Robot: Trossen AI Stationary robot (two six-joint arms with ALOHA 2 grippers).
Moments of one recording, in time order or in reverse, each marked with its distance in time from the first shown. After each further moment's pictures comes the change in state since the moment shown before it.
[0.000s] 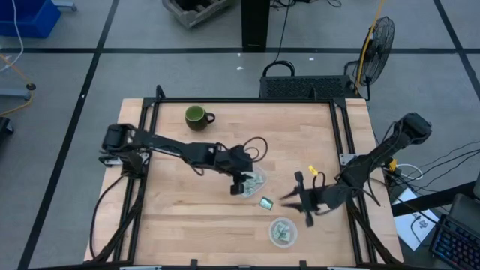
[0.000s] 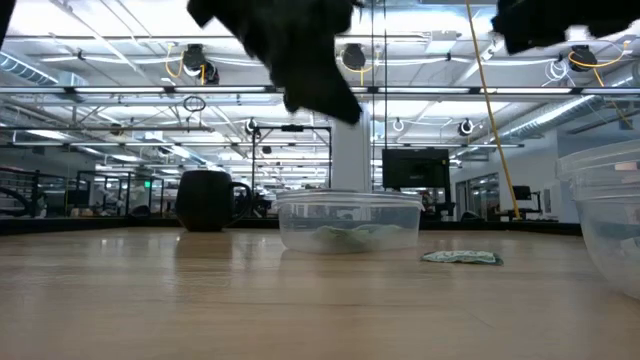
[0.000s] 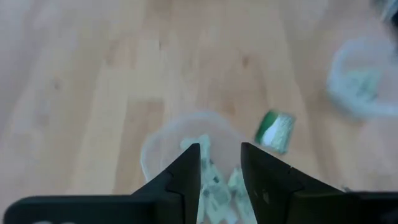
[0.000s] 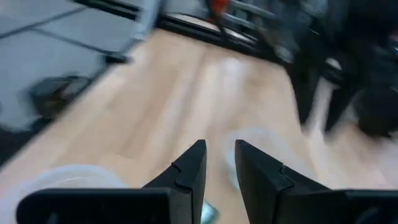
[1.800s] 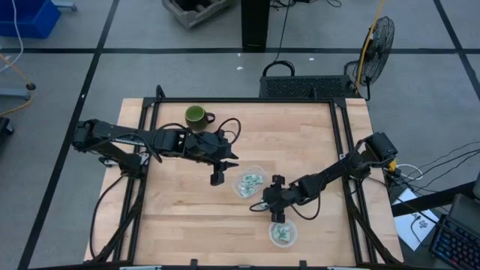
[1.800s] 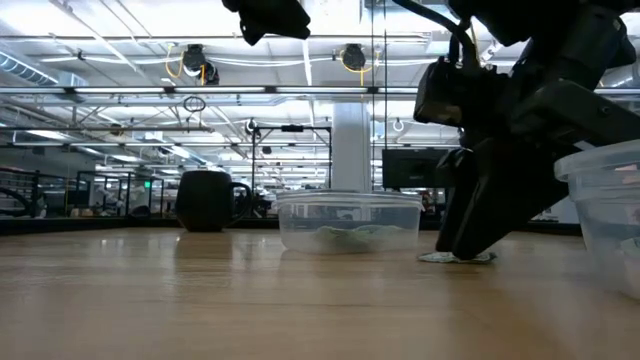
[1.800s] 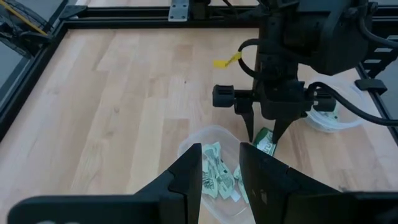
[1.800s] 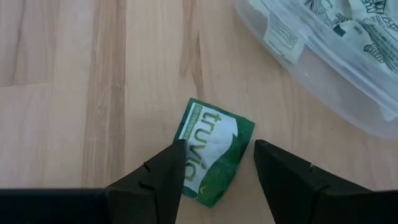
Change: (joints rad) left arm 0.000 -0.322 0.001 -0.210 -0.058 0.028; right arm -0.246 0.606 0.292 -0.325 -0.316 0.464
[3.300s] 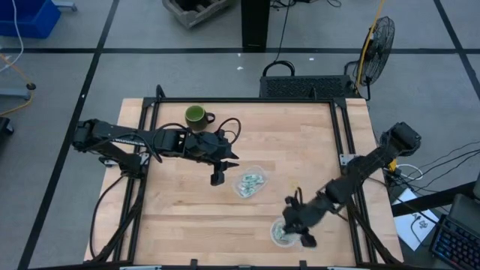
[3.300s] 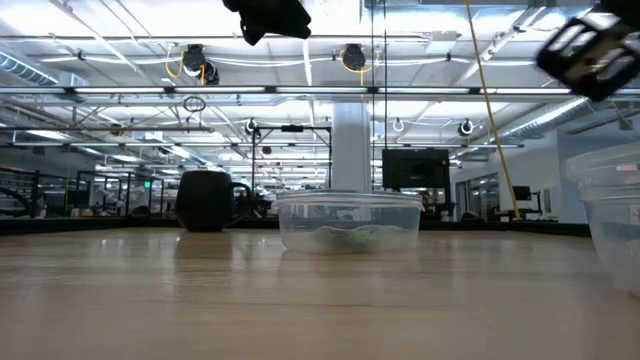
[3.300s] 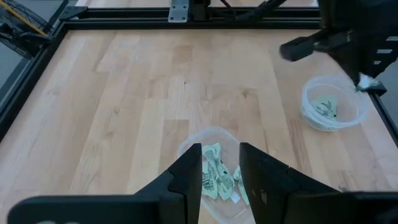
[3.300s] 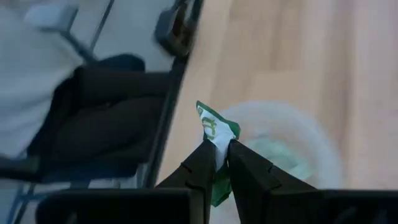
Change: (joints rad) left arm 0.000 0.000 0.000 0.005 0.000 -0.001; right arm 0.254 -0.325 -0.005 -0.020 -0.215 0.148
